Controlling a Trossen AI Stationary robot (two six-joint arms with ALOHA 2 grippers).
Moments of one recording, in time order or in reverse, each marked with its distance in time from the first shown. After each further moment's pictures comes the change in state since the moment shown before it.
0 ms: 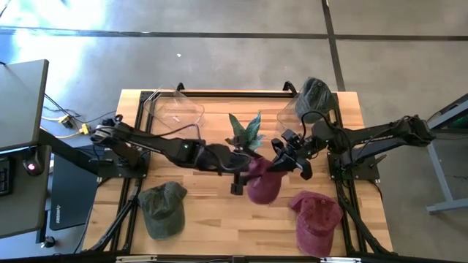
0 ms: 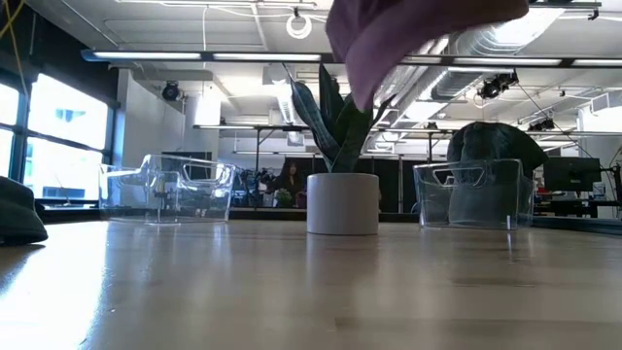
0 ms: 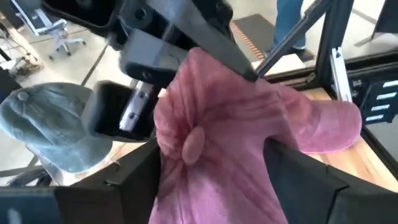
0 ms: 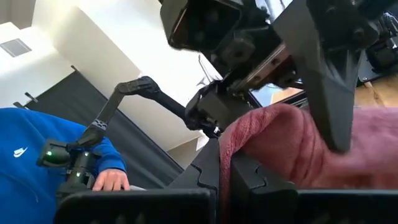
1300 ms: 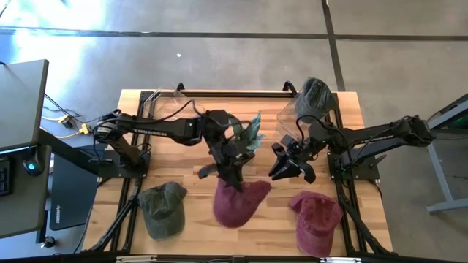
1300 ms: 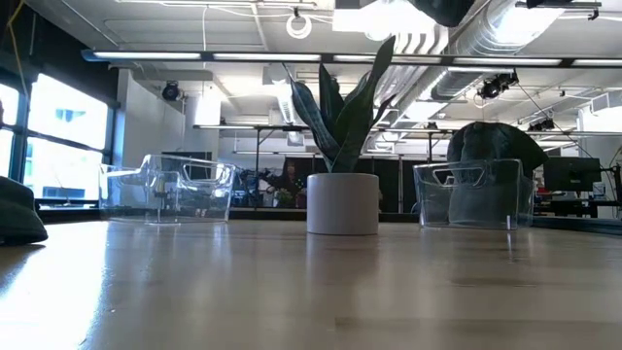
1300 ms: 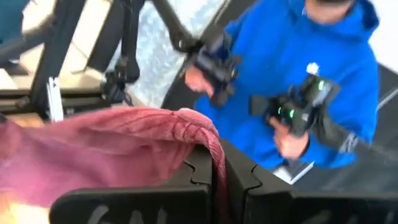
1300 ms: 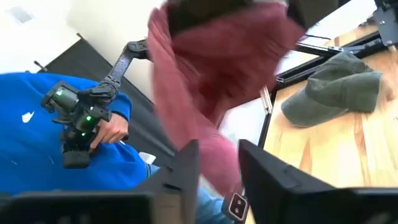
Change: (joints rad) left arm 0.215 -0.005 0.002 0.264 1.325 -0.608; right arm -0.009 -0.003 0.000 -0.101 -0.126 -0.041
